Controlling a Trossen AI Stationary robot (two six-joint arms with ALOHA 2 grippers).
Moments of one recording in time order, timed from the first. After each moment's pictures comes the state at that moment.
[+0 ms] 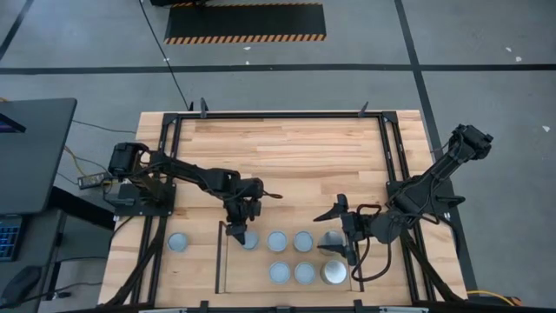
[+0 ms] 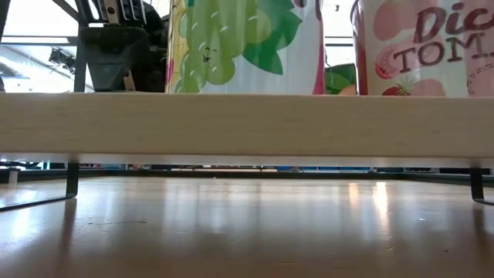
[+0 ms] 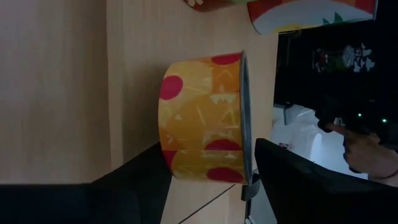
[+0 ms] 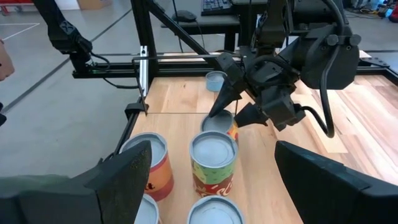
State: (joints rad) left arm -0.06 1.69 0.90 -0.32 0.81 -0.36; right arm 0.69 1.26 0.90 -0.04 0.58 0.29
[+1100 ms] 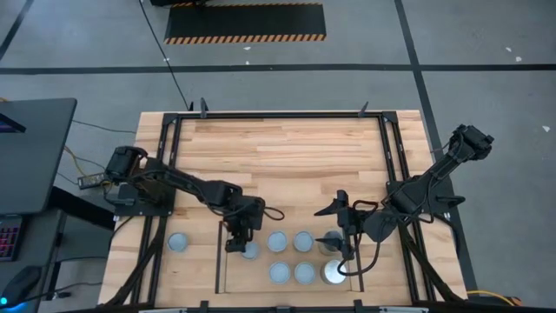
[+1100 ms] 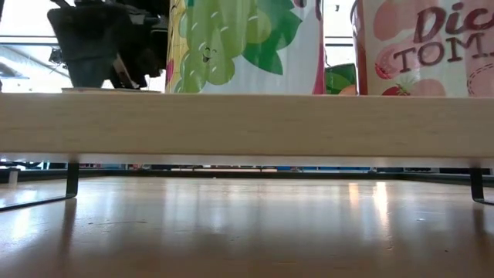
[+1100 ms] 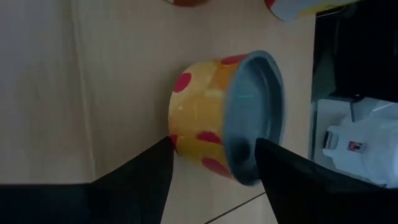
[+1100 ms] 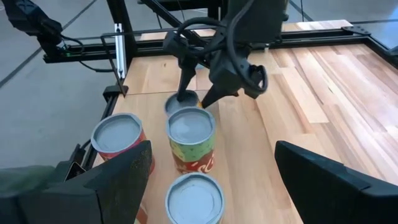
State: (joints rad) left arm -0.22 1.69 1.02 -0.46 0.52 -0.35; right arm 0.65 1.26 0.90 -0.16 0.58 0.37
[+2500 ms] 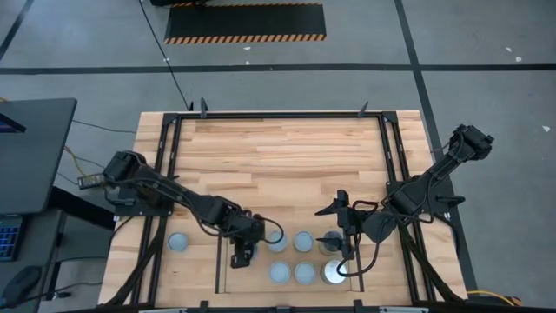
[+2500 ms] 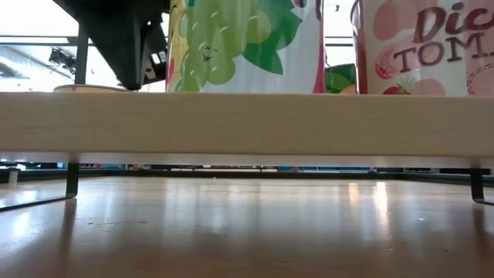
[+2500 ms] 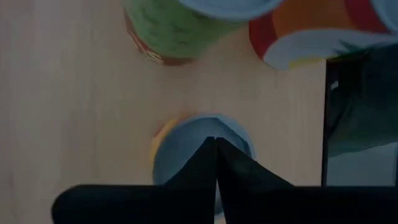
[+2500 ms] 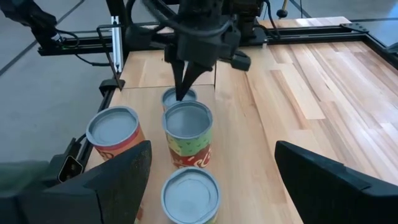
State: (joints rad) left arm -0.41 1.70 1.20 -0.58 0.13 -0.51; right arm 0.65 1.26 0.90 -0.18 0.58 0.37
